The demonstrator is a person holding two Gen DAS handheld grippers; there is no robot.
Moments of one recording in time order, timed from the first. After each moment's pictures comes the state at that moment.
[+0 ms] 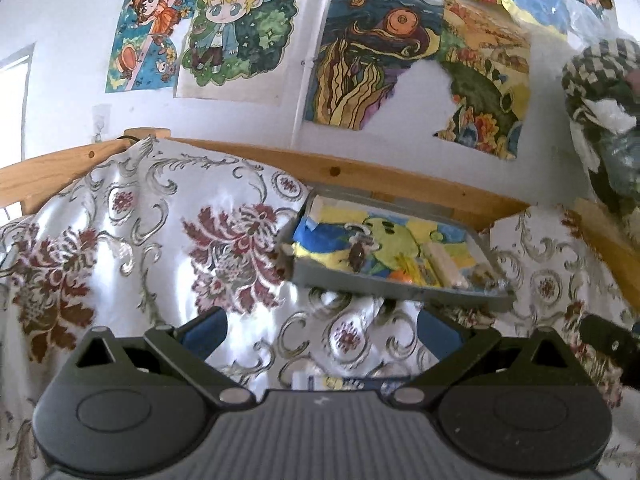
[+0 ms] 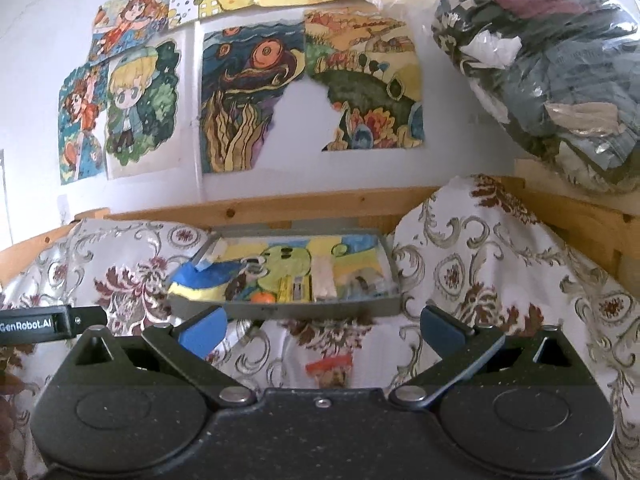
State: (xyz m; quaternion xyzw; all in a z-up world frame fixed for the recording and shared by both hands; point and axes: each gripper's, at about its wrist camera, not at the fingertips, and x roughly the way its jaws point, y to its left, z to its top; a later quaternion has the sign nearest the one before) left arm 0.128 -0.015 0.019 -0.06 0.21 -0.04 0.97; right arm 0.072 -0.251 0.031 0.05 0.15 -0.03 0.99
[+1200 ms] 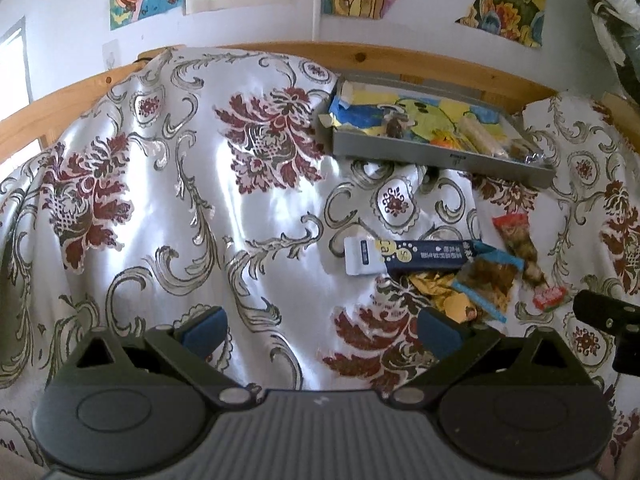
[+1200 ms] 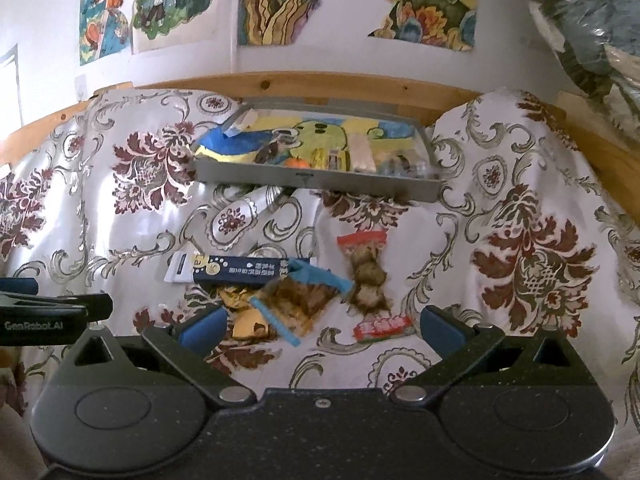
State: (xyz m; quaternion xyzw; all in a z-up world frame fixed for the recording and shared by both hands) left arm 0.111 -0.004 -0.030 -0.01 0.35 -0.01 0.94; right arm 0.076 -0.210 -0.014 -0.01 0.32 0.00 0.95
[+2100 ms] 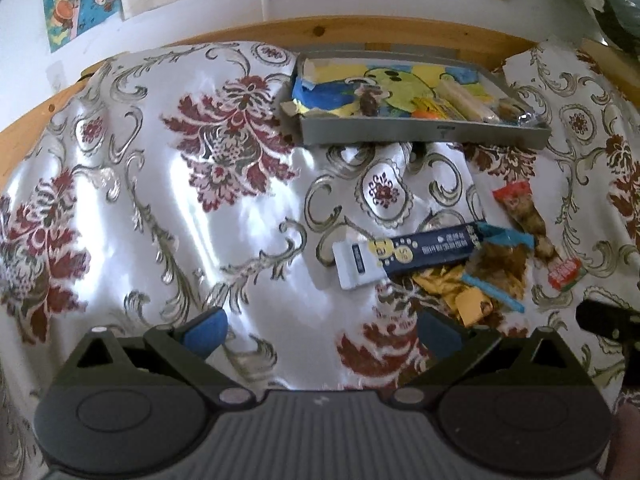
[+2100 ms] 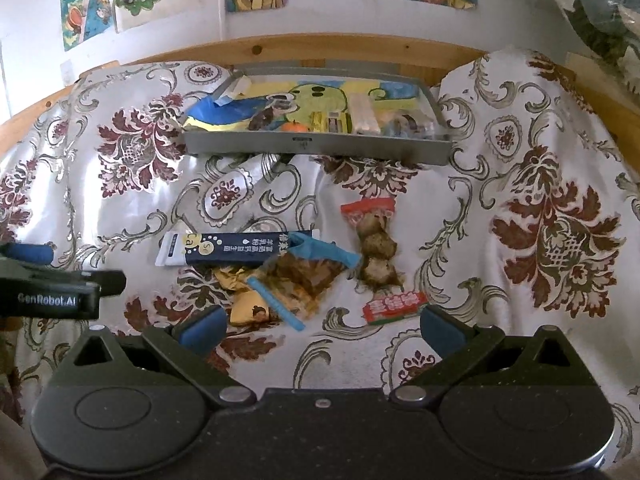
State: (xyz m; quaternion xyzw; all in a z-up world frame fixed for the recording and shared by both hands) left arm 0.164 -0.011 -0.037 0.06 0.38 -0.06 0.92; right arm 0.105 -0.213 -0.032 0.01 0.37 0.00 0.93
